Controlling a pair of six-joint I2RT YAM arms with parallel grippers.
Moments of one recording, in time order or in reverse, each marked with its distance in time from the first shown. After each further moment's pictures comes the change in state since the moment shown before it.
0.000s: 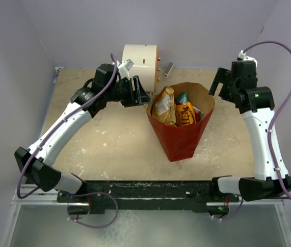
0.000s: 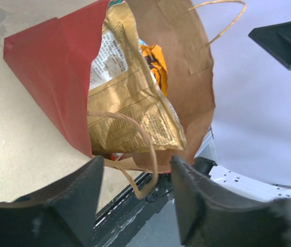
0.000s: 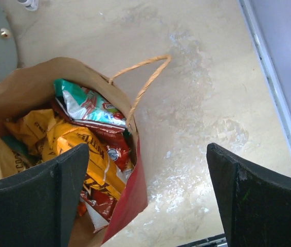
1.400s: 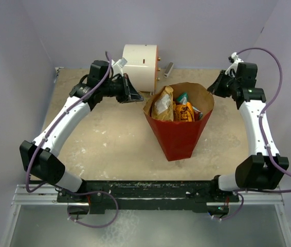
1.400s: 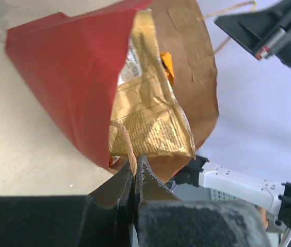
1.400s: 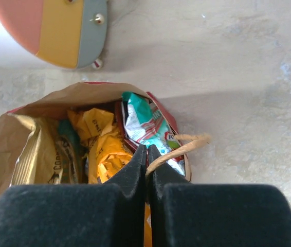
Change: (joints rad) left arm 0.117 0.068 -0.014 0.062 0.189 -0.016; right arm -0.206 0.103 -0.246 0.427 -0.605 -0.075
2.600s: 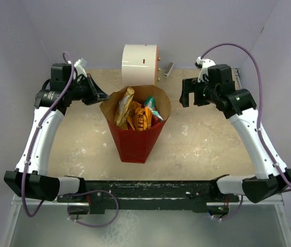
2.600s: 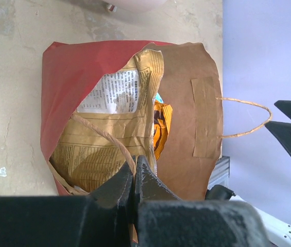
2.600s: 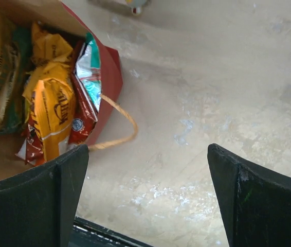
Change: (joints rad) left arm 0.326 -0.209 -0.025 -0.299 -0.093 0.130; right arm 0.444 -0.113 0.152 -0.294 0.274 -0.134
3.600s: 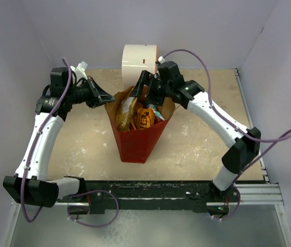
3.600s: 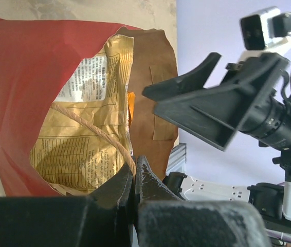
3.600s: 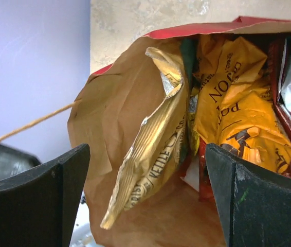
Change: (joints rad) left arm 0.000 -0.062 -0.109 0.132 0.159 -0.187; right arm 0.284 0.374 0.114 0.321 -0.174 0.681
